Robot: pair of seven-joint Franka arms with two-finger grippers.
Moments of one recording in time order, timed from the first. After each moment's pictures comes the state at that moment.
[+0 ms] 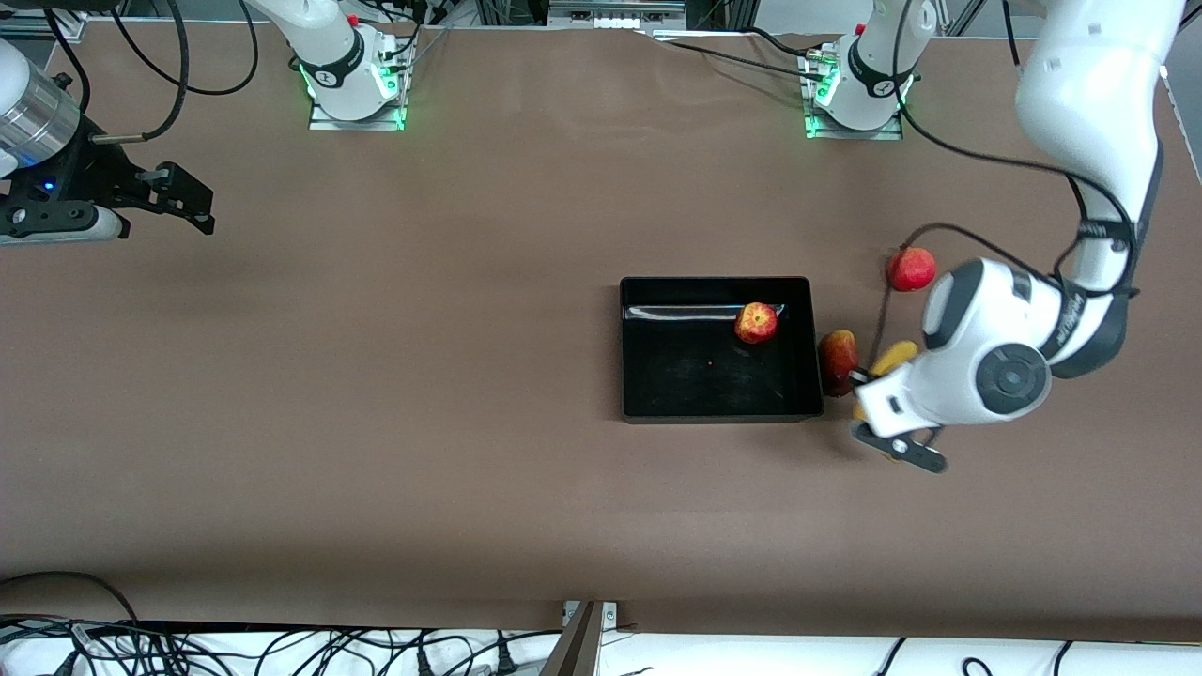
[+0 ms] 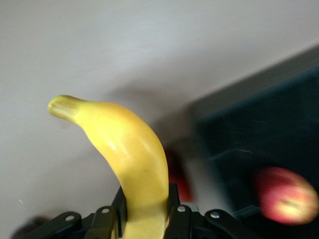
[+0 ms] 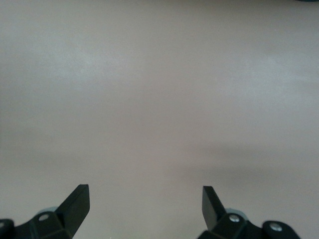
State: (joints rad) left arm 0.11 0.66 -0.44 -1.40 0.25 1.81 0.04; right arm 0.21 -0.03 -0.11 -1.66 -0.03 1.65 0.03
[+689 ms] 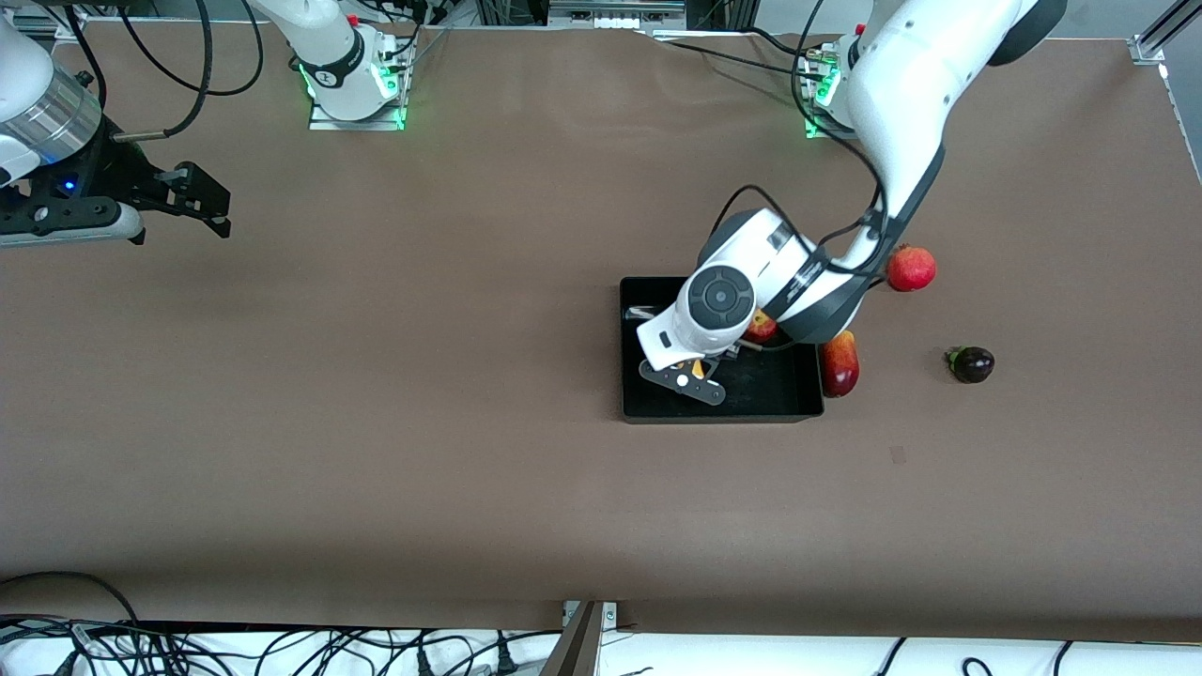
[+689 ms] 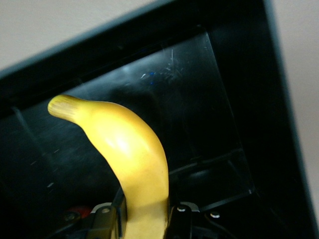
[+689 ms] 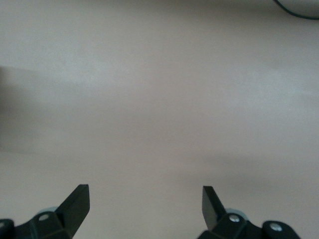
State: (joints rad) left arm -0.22 0.80 -0.44 -1.43 0.25 2.00 -0.35; right arm 0.23 -0.03 -0.10 -1.66 -0.03 1.69 0.03
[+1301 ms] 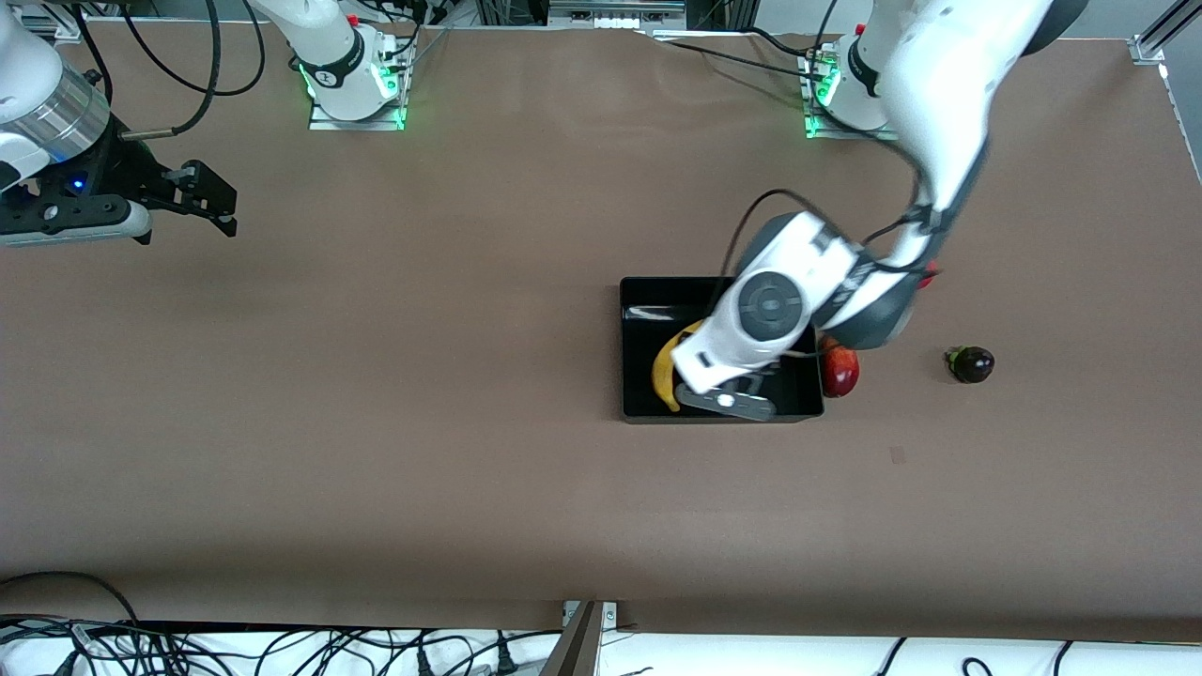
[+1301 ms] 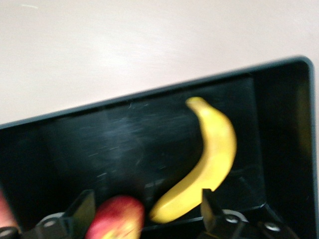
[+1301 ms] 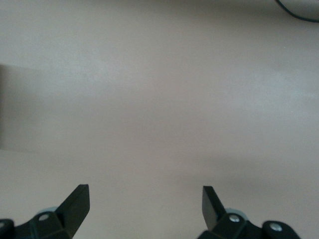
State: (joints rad) left arm -0.13 0.67 -0.44 -1.38 0.25 1.87 -0.43; right arm 0.24 -0.03 -0.09 -1.66 -0.03 1.69 0.03
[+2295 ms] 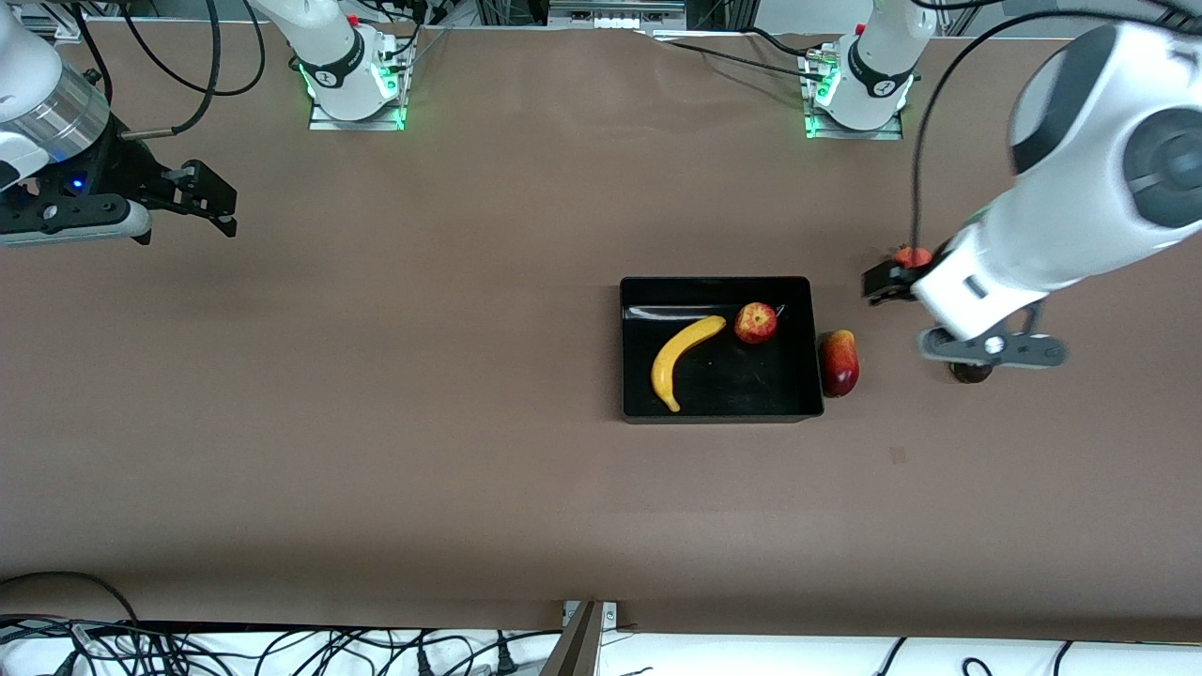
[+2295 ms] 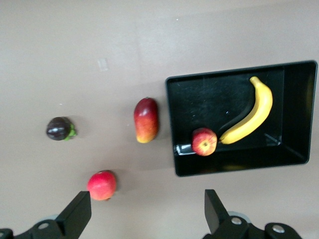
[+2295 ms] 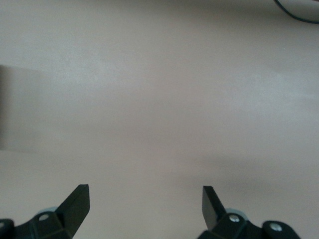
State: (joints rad) left arm 0.04 0.35 -0.33 -1.24 0.09 1.44 -0.17; right arm 0.24 -0.03 -0.09 -1.66 -0.03 1.69 0.03
